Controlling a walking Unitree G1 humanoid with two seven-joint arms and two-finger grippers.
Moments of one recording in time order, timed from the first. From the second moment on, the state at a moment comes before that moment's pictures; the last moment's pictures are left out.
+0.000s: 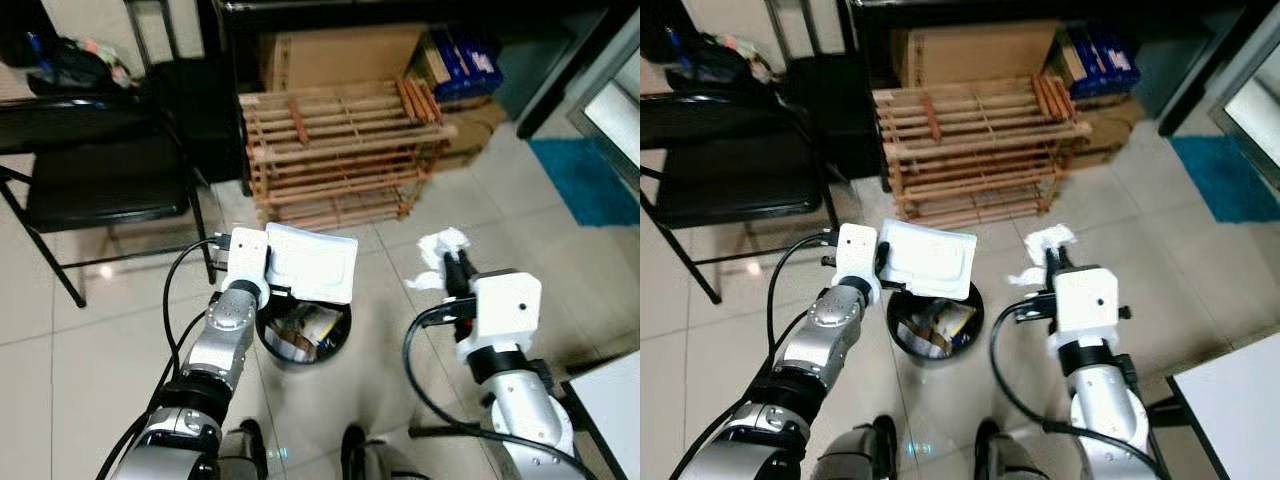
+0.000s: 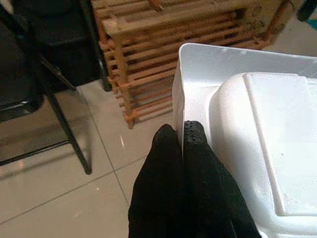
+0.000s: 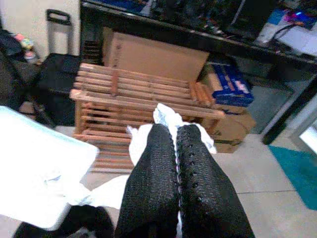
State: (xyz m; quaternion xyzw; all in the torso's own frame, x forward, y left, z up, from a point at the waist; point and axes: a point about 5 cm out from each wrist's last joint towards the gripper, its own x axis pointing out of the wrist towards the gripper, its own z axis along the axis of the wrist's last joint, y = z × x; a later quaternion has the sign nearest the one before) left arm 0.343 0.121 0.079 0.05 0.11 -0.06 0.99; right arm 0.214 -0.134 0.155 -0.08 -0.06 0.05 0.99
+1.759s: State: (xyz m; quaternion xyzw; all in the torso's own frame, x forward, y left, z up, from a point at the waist) left arm 0.346 0.141 0.058 0.09 0.14 0.01 0.99; right arm 0.192 -0.117 0.166 -0.07 -0.03 0.12 0.99
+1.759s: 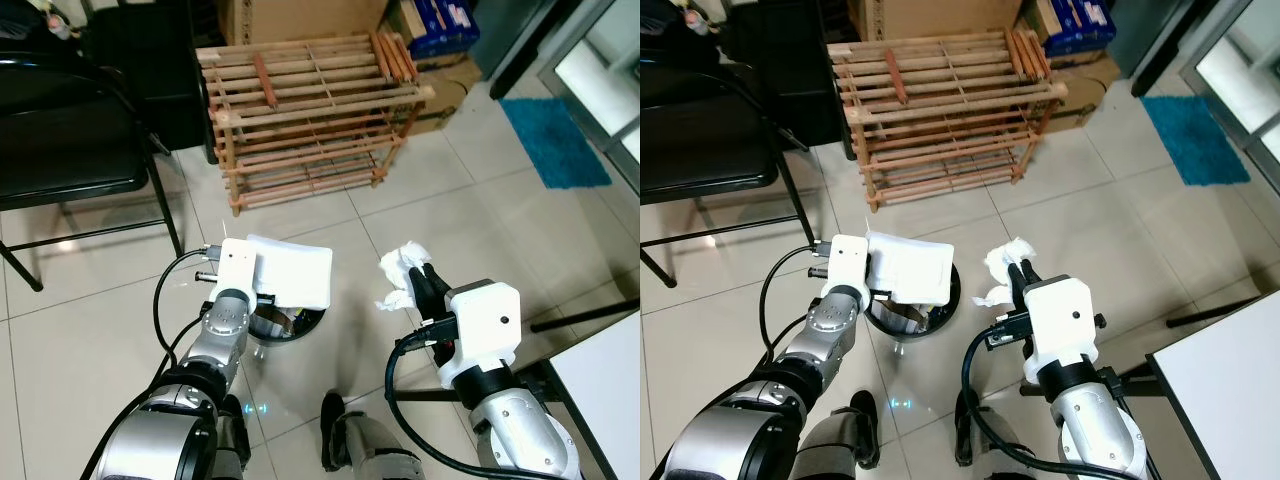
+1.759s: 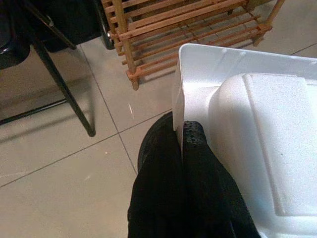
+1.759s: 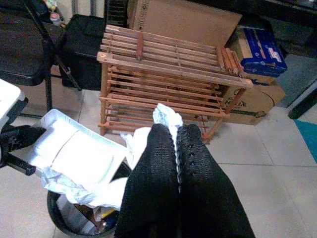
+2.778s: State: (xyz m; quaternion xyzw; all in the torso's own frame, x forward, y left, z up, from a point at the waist) left arm 0.371 0.125 0.160 0.03 -0.08 -0.02 1.00; right arm 0.247 -0.122 0.174 -0.08 -0.12 0.09 0.99
